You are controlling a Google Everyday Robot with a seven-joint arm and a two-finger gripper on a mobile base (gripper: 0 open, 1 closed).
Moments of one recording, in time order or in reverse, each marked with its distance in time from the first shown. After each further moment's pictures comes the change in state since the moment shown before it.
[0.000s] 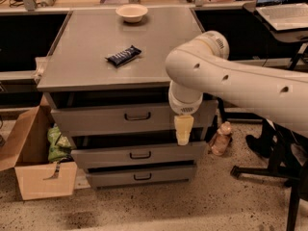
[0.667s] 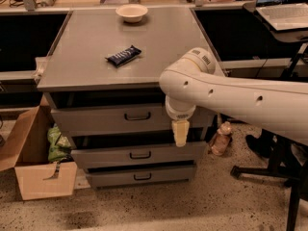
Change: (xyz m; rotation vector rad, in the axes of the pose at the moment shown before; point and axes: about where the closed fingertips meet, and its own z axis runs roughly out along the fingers) arm 0.004 -0.010 0.048 0.041 0.049 -0.026
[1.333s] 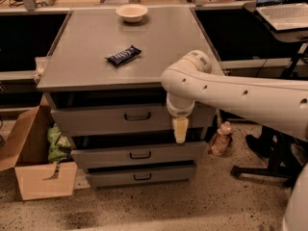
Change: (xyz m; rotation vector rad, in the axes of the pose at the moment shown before) arm 0.010 -0.021 0.041 -0.025 0.004 0.019
